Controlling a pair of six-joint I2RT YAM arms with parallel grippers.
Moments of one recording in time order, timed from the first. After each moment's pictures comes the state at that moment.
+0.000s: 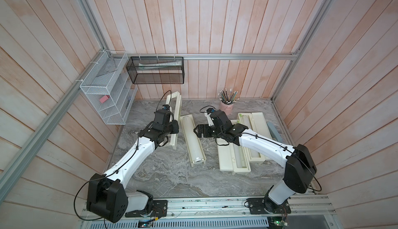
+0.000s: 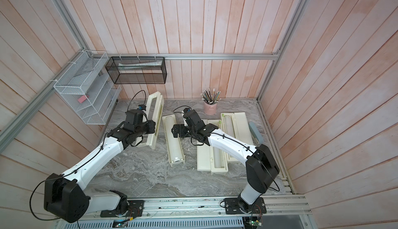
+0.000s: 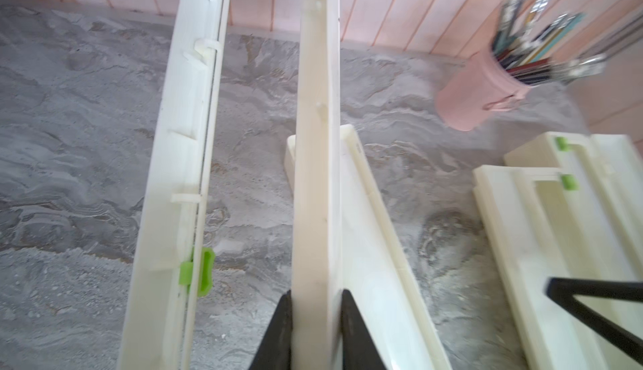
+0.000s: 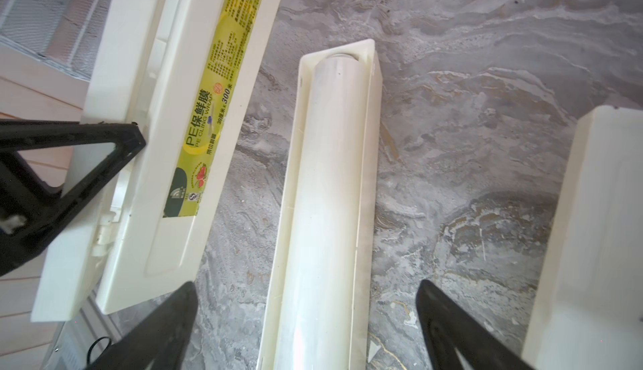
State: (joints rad) left arm -0.35 1.29 1.06 -0.42 0.02 -0.32; right arm 0.78 1.61 1.27 -0.30 -0.11 0.57
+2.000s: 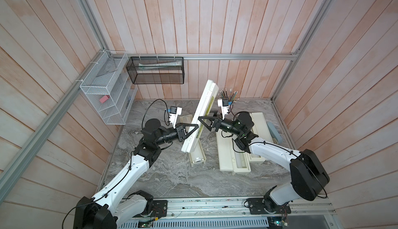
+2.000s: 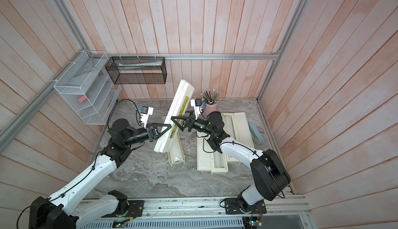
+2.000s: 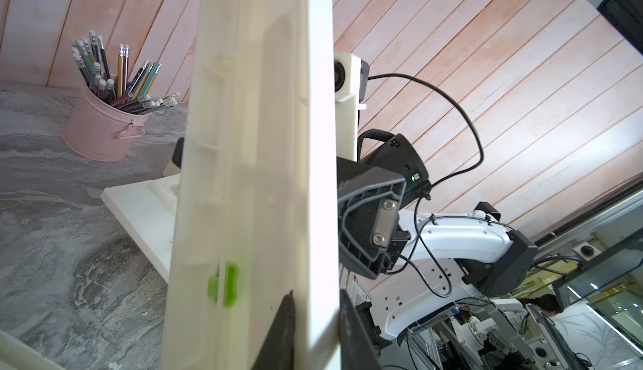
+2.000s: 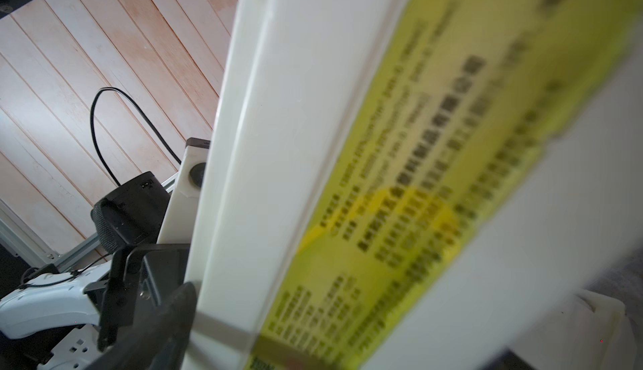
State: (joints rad) left arm -0.41 1.08 0.80 0.29 0.82 -0.73; right arm 0.63 1.52 0.95 0.79 -0.63 0.73
